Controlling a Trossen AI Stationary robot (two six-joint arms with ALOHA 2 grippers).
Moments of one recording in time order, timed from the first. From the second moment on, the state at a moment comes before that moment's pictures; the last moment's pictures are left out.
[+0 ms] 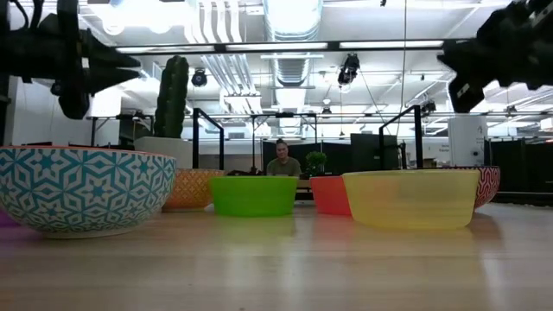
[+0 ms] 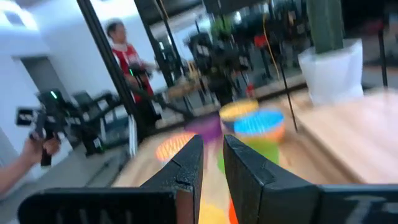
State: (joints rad) left arm -0.31 0.08 0.05 0.23 -0.87 -0.43; right arm -0.14 0.09 0.03 0.19 -0.23 0.36
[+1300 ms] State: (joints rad) left arm -0.31 0.47 0.22 0.85 -0.75 0.42; right arm -0.14 1.13 0.88 -0.25 -0.13 0.12
